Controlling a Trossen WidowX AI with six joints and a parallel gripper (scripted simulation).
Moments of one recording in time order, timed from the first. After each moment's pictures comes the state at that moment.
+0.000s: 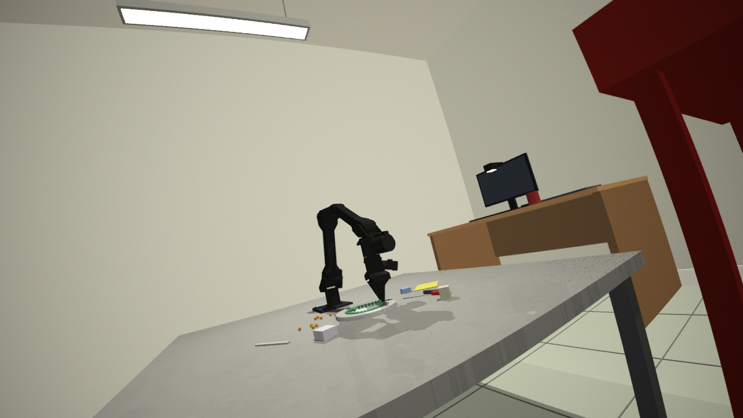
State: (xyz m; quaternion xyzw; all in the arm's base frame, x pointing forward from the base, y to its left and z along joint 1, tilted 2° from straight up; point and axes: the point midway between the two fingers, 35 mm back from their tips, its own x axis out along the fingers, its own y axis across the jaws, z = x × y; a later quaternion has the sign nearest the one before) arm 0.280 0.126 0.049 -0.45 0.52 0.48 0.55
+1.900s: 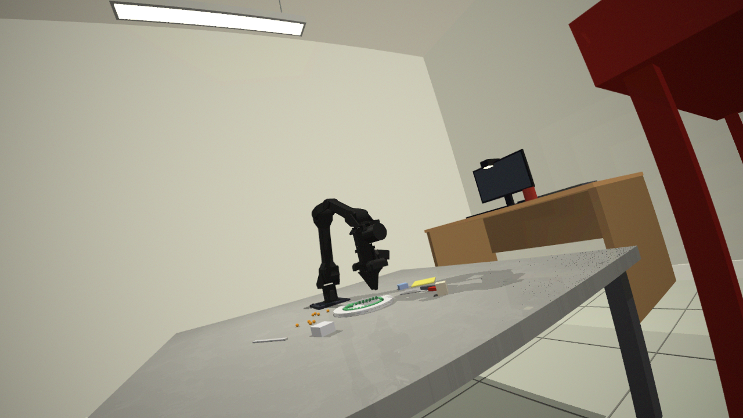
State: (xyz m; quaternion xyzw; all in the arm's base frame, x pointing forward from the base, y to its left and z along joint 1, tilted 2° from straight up) arm 0.282 0.114 0.075 -0.51 0.46 0.53 0.49
